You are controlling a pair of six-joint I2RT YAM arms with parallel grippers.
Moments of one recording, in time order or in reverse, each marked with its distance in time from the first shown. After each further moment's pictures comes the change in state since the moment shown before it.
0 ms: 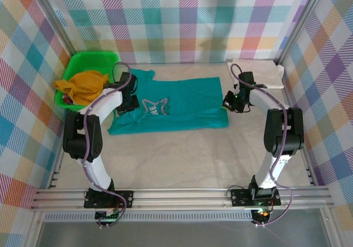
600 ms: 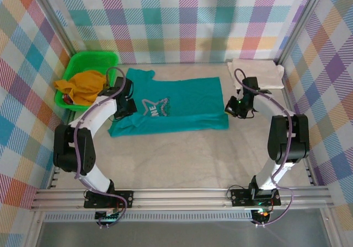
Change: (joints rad) left arm 0.000 -0.181 -0.146 0.003 0.050 -0.042; right arm -0.013 -0.105 -0.122 -0.003 -0.023 -0.005
